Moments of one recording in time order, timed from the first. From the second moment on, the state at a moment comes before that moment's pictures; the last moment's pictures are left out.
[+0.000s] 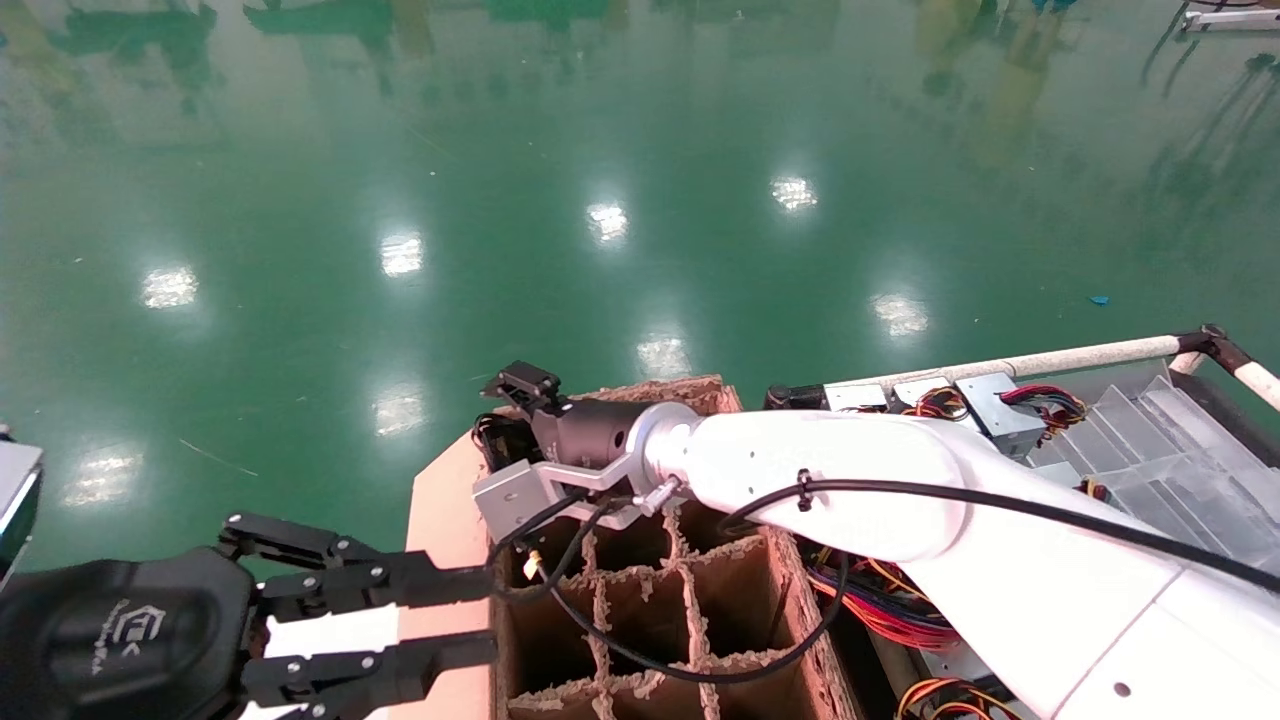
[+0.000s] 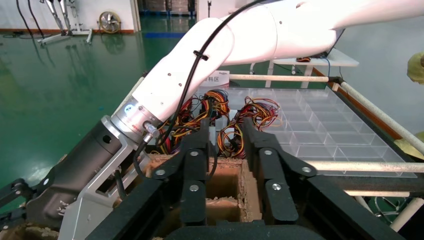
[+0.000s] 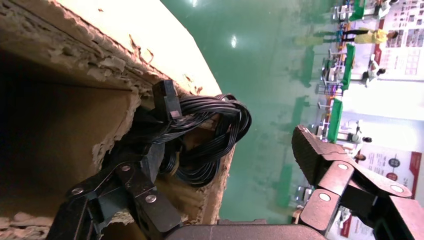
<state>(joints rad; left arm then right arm) -1.09 0.58 0.36 -1.27 0.68 1.47 -0.14 1.60 -1.37 -1.17 0.82 -1.61 -0.54 -0.52</state>
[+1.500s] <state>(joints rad) -1.09 0.58 0.36 -1.27 0.68 1.46 -0.14 1.72 -1.37 -1.51 0.79 -1.50 -0.40 -0.19</state>
